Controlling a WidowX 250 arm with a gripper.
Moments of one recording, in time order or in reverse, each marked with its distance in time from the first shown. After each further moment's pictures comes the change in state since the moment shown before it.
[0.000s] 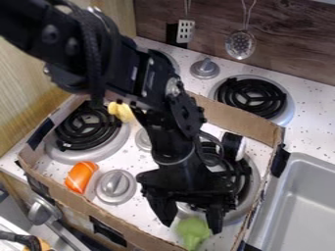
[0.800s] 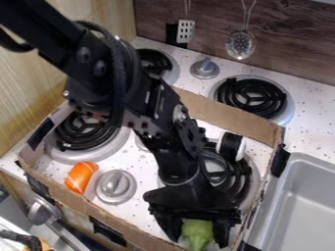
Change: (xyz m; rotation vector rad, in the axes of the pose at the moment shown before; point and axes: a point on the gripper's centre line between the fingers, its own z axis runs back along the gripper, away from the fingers) arm -0.003 -0.003 -0.025 -0.017 -0.001 0.035
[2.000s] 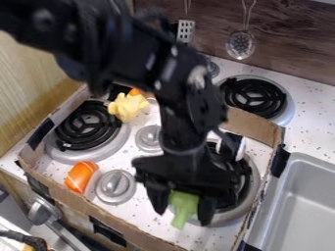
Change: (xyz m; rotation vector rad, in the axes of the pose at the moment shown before) arm 0.000 0.001 0.054 0.180 -0.003 -0.038
